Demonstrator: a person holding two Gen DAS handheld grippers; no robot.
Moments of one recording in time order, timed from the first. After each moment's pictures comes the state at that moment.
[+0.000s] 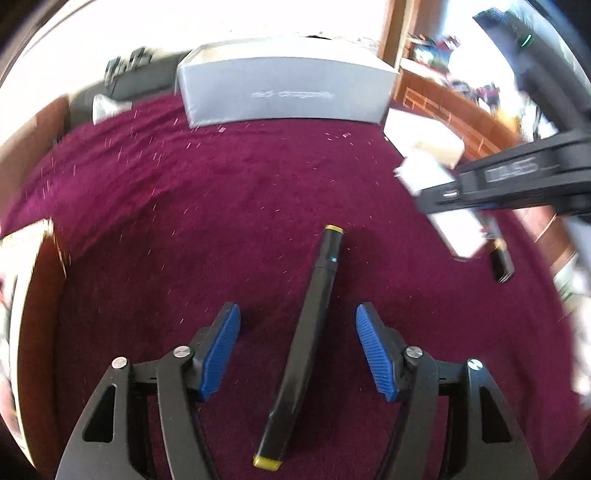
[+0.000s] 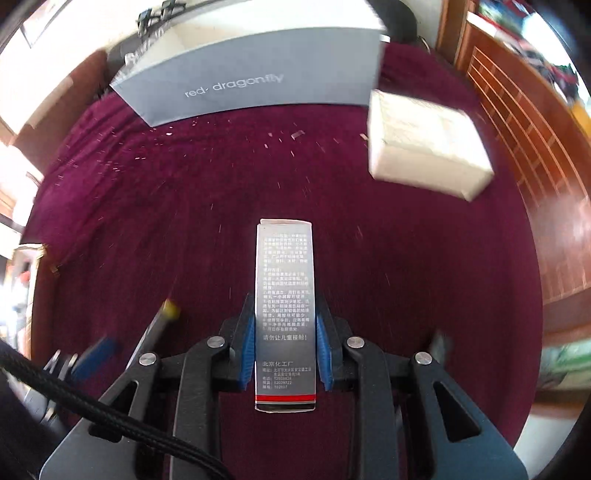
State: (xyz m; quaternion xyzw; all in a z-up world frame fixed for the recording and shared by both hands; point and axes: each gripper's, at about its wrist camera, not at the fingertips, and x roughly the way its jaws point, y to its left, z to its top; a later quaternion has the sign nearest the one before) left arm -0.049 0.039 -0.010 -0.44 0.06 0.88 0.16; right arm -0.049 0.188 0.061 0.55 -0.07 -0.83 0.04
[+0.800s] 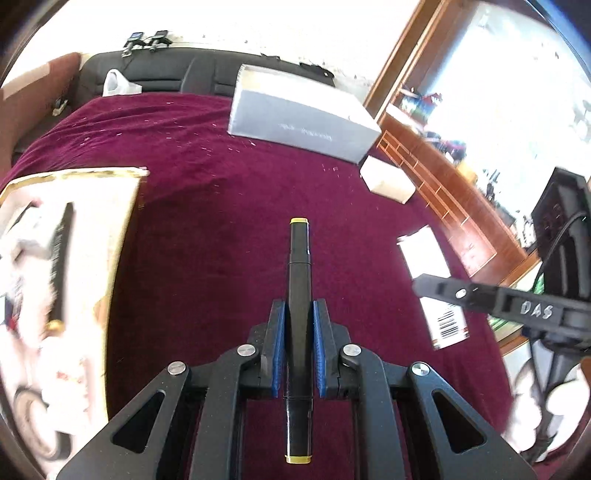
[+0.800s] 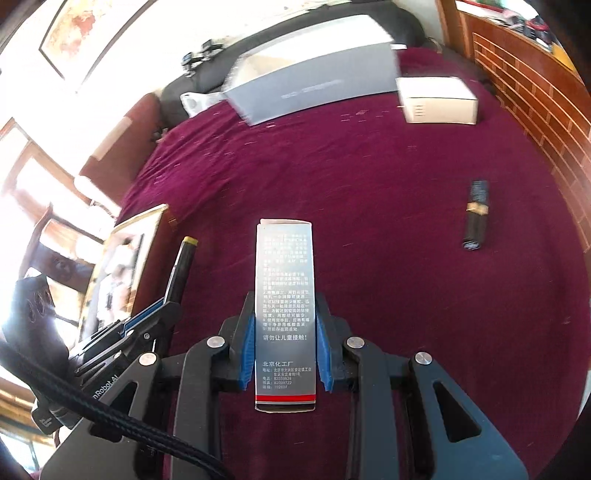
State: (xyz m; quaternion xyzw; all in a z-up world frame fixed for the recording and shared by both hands) left arm 0.027 -0.068 0.052 -0.43 -0.10 0.87 0.21; right arm 0.055 0.106 0.068 0.48 -0.17 -0.85 0.12
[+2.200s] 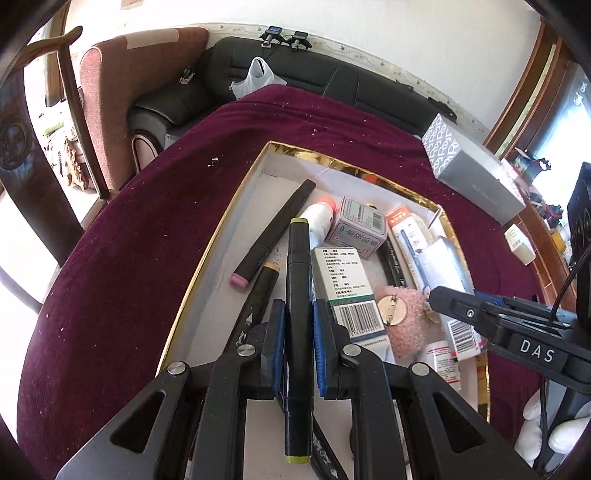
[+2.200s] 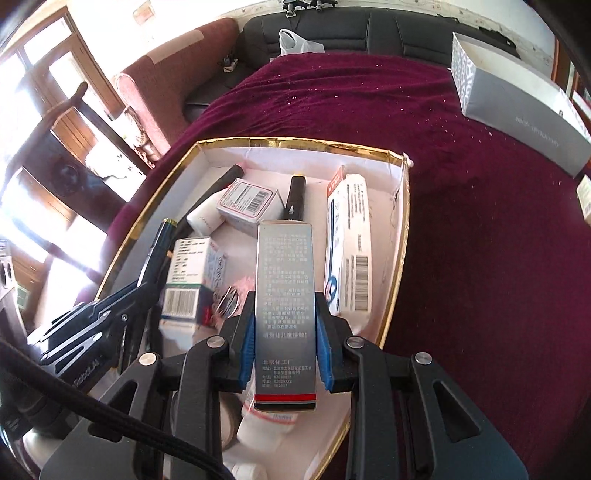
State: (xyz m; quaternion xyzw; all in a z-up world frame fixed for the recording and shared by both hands) left arm 0.019 -0.314 0.018 -0.44 -0.13 0.89 0.02; right arm -0.007 -0.187 0.038 0.51 0.00 -0.84 0.19
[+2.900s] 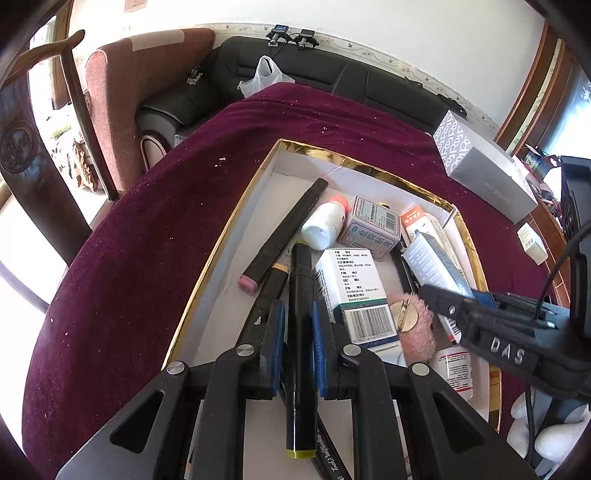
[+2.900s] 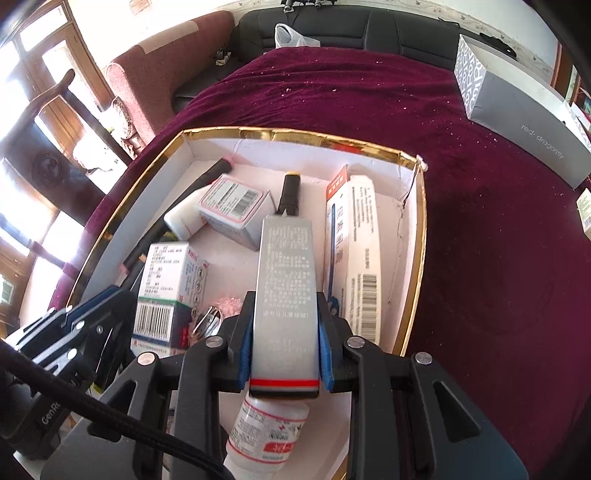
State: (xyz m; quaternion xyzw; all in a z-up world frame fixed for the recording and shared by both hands) left arm 0.013 -0.317 0.016 -0.44 -0.12 0.89 0.00; right arm -0.019 -0.199 0.022 0.52 0.02 -0.84 0.17
